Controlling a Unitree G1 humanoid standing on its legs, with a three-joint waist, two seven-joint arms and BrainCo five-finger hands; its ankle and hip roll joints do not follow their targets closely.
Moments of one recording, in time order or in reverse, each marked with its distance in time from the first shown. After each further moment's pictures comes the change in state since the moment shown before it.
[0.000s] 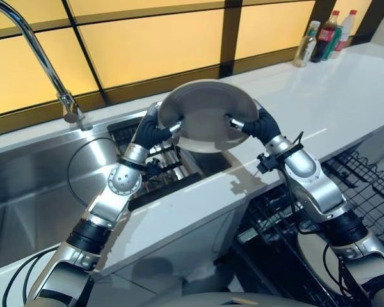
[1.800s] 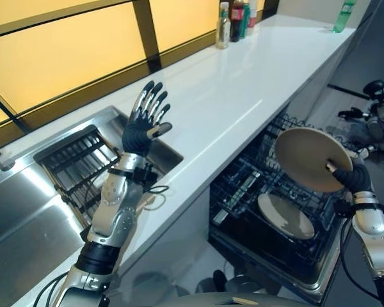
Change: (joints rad) left arm 0.189 -0.174 0.156 -0.188 -0.608 0.120 -0.207; right arm 0.539 -0.079 -0.477 0.247 -0.407 -0.108 -0.258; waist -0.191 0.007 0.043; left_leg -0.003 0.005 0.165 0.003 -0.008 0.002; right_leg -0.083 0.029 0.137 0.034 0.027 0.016
